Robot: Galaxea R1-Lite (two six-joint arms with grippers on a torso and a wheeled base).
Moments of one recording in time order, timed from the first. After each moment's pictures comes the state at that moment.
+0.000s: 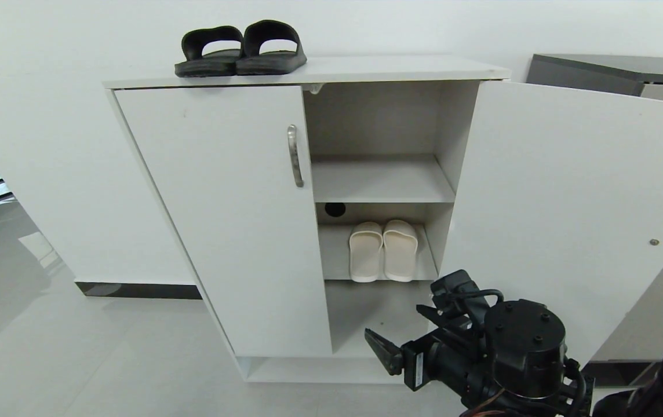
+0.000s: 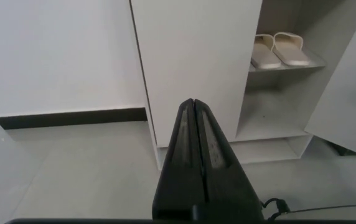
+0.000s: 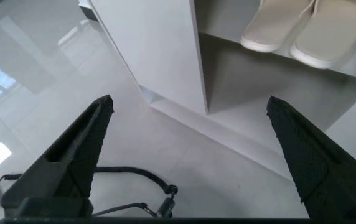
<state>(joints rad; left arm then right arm) 0.00 0.00 0.00 0.00 -0.04 0.06 0.90 1.94 -0.51 -1.22 -0.23 0.24</state>
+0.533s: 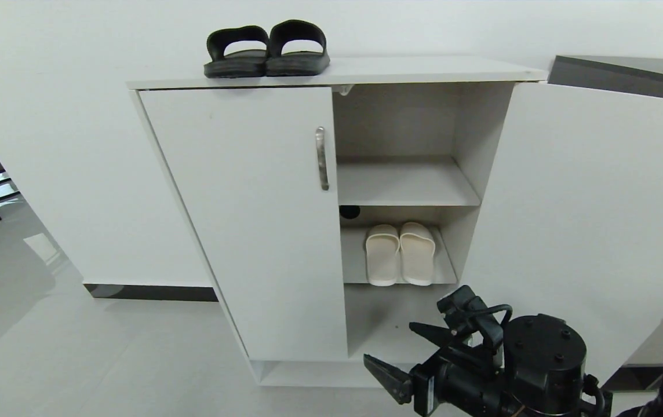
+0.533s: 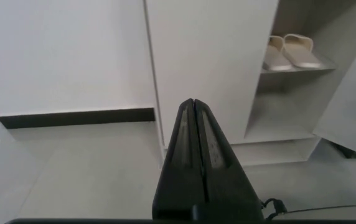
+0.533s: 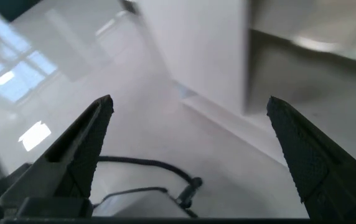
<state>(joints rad) 0.00 0.00 0.00 0.00 -0.04 0.05 0.87 1.95 -0.40 -1.35 -0.04 0.26</state>
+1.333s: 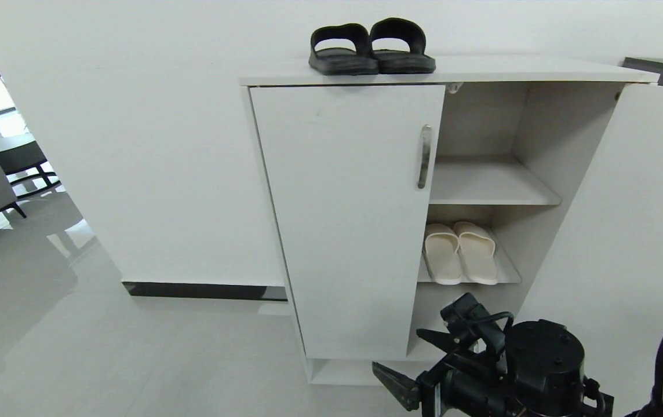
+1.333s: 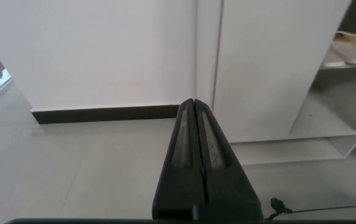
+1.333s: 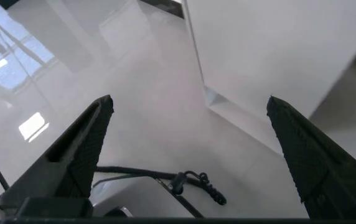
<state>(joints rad) 0.00 0.00 0.00 0.00 -0.04 0.05 0.86 1.98 -0.36 -1.36 -0.04 0.23</state>
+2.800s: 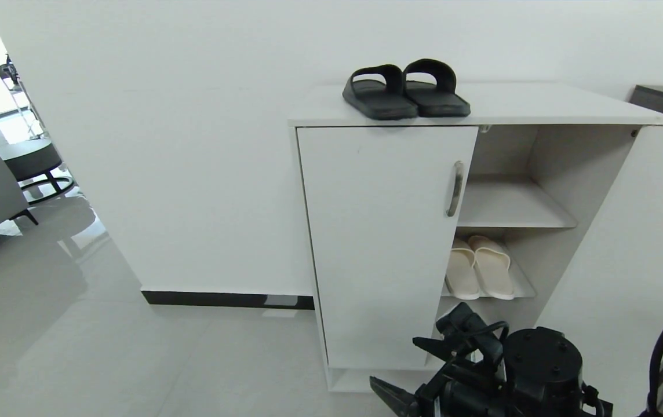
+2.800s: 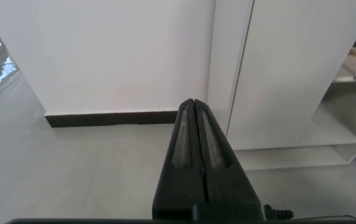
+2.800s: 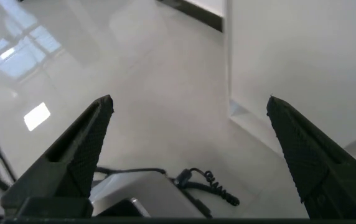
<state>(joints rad) 0.00 0.00 0.00 0.00 -0.04 0.03 0.86 1.99 -0.34 -1.38 0.00 0.20</state>
